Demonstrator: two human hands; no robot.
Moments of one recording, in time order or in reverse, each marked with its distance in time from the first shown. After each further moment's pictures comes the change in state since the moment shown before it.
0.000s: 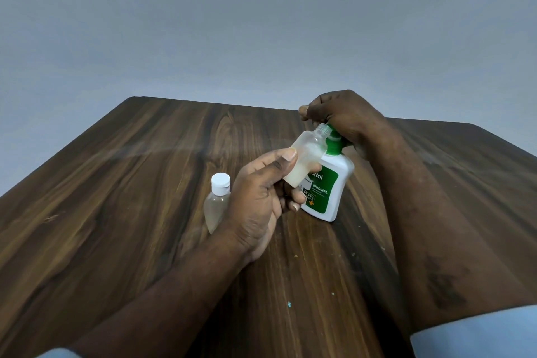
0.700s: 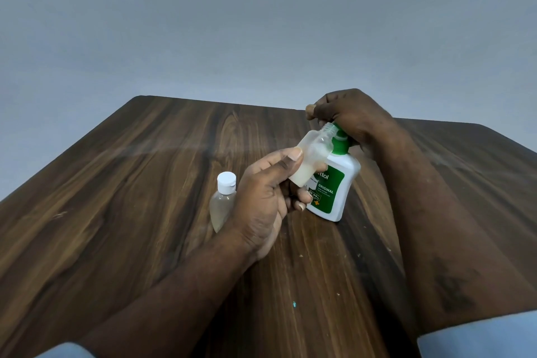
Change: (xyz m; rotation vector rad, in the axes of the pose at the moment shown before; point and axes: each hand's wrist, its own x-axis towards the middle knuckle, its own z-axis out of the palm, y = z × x) left_hand 0.002 -0.001 -0.003 0.011 -0.006 0.005; right_hand 0.003 0.001 -0.001 -0.006 0.004 -0.017
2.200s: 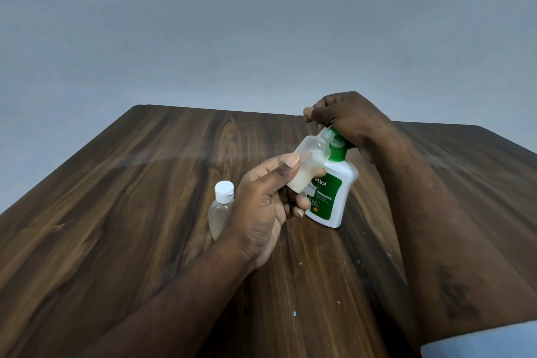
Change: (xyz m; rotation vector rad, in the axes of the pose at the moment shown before) left_hand 0.000 0.000 0.000 -0.008 -0.004 0.003; right_hand -0.004 -0.003 -0.001 0.033 -0.004 -0.005
